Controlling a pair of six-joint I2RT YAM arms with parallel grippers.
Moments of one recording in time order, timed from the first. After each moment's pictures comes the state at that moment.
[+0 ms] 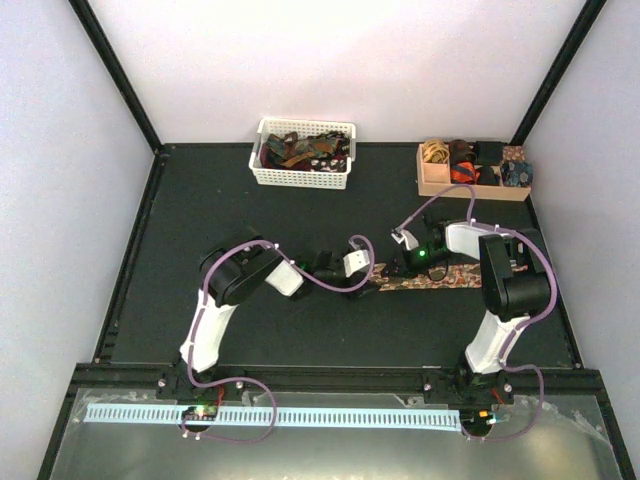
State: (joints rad) left arm -0.77 2.16 0.88 0.82 0.58 0.18; right arm 0.17 1.79 0.93 -0.59 -0.77 -0.04
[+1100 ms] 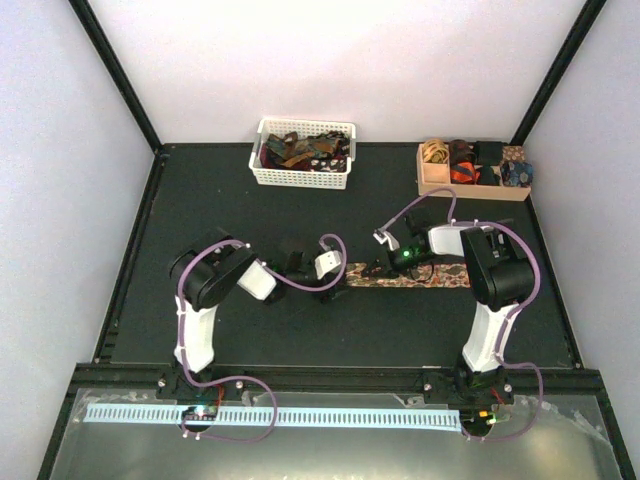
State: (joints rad) left arm -0.65 1.99 0.65 0.79 0.62 0.21; right arm 0.27 1.90 0.94 -0.41 -0.93 0.07
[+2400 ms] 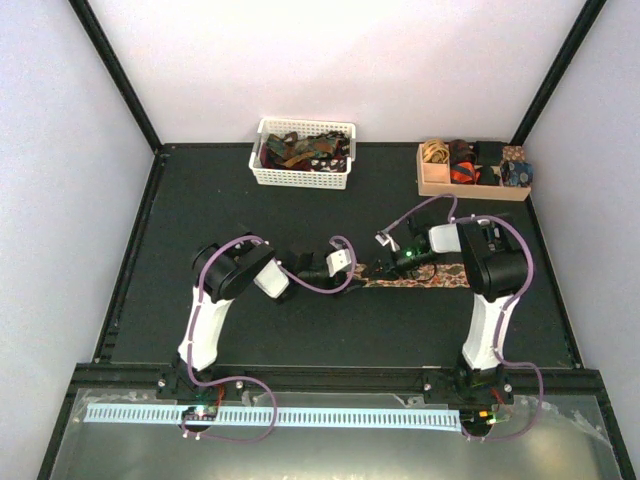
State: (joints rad) left arm -0.69 2.16 0.76 1.00 0.66 0.18; right arm 0.24 1.97 0.95 -0.41 -1.05 0.11
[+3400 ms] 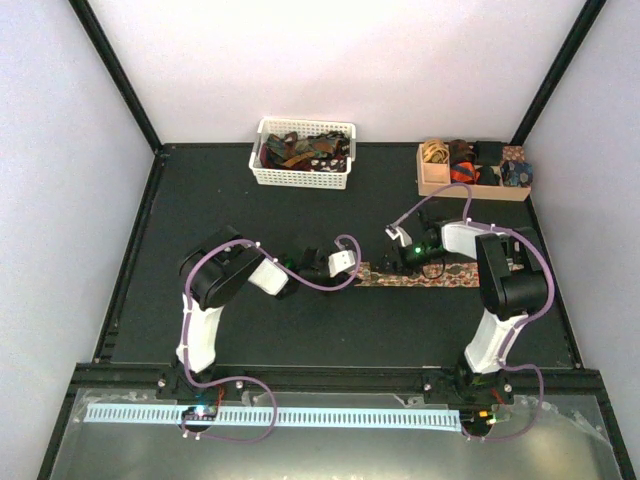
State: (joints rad) left arm -0.71 2.05 0.78 0.72 0.58 0.29; right arm 0.20 1.81 0.94 -0.53 -0.89 0.02
